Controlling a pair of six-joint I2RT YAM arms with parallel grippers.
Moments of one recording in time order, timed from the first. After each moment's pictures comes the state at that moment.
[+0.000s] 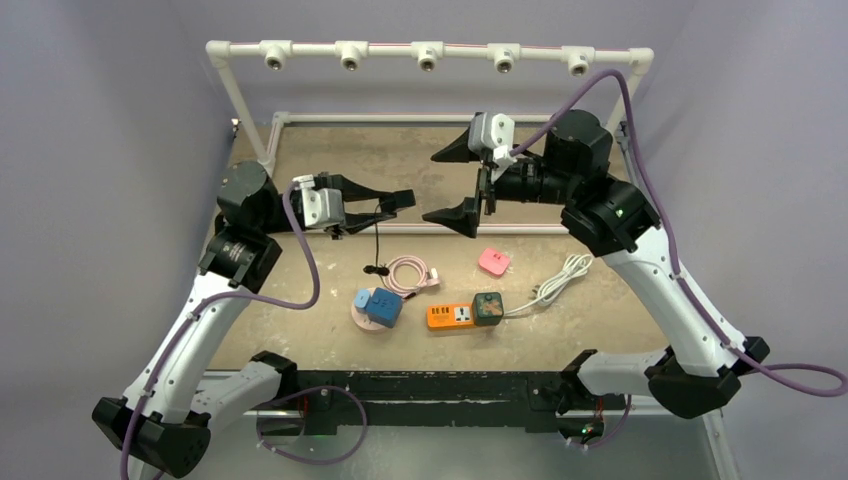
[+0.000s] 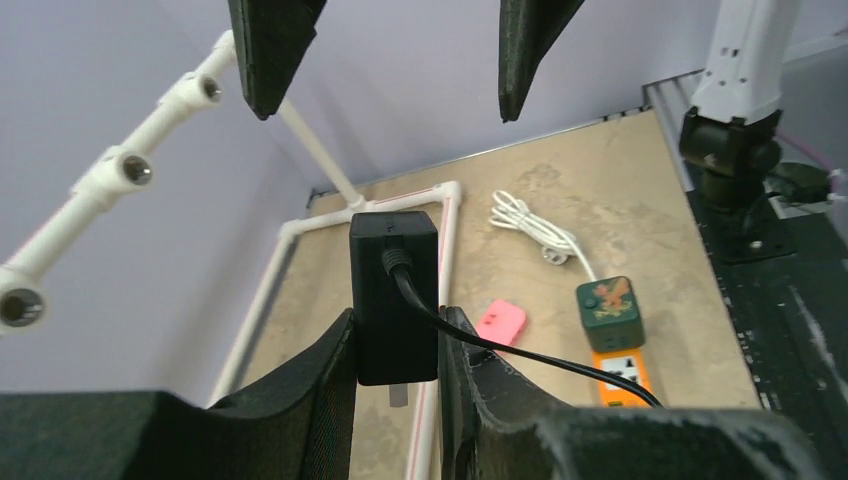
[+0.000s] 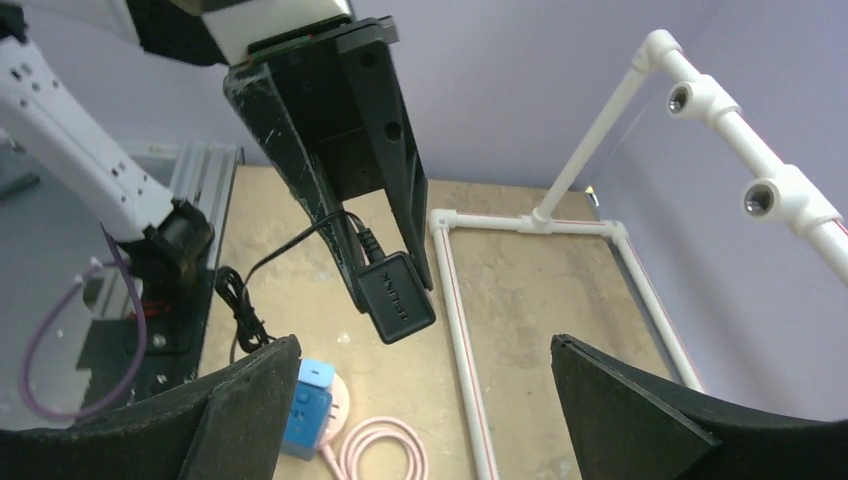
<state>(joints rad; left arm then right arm) -0.37 0.98 1.11 -0.06 1.05 0.40 0.67 1.27 1.67 -0.52 -0.65 -0.30</state>
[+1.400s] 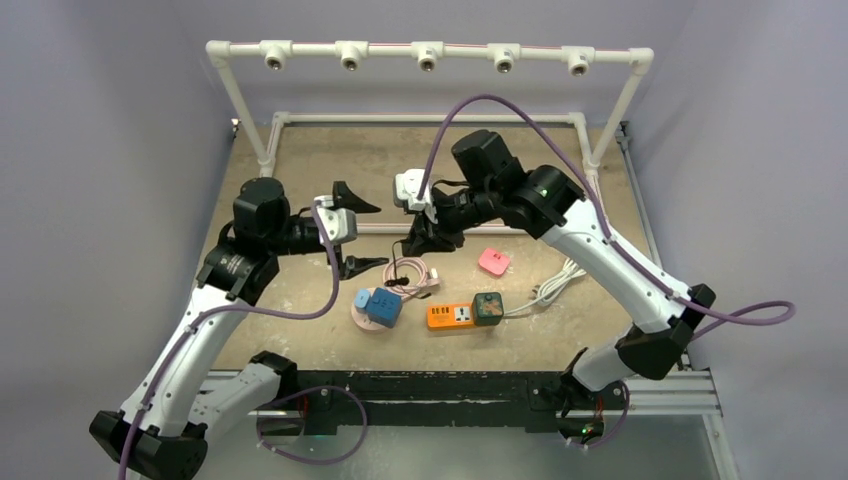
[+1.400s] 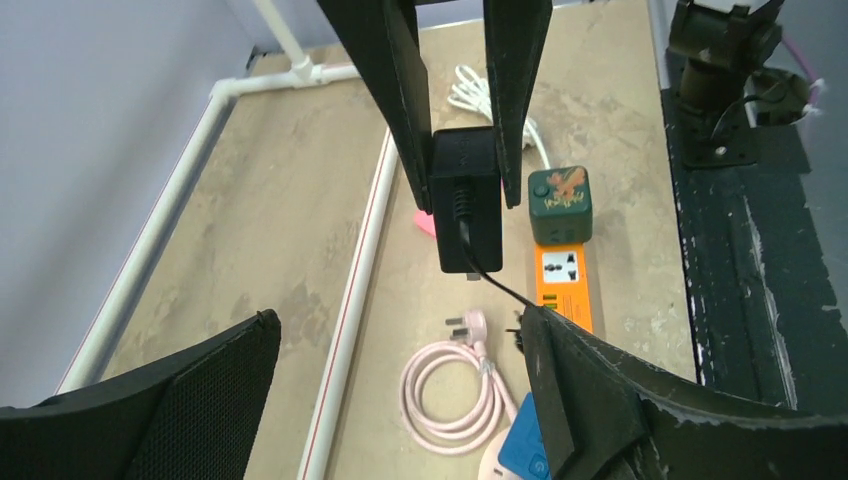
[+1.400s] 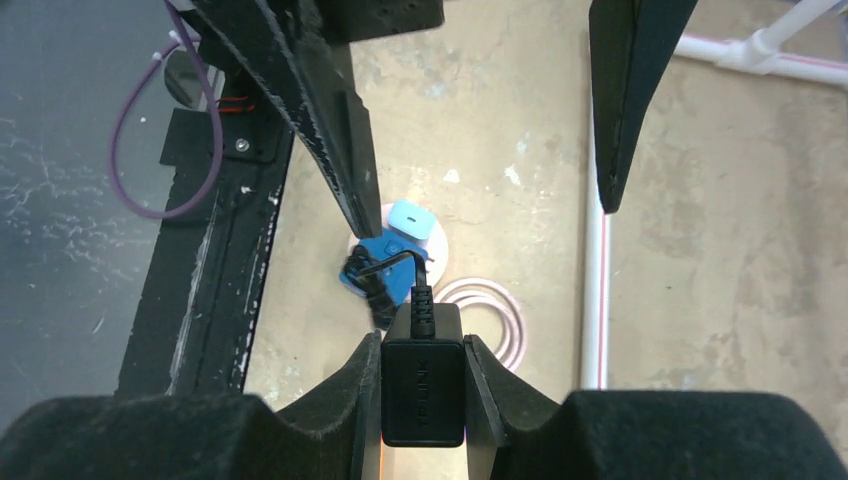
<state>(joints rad) -0.37 0.93 1.03 -0.39 0.97 0.54 0.83 1.48 1.76 -0.96 -0.60 -0.61</state>
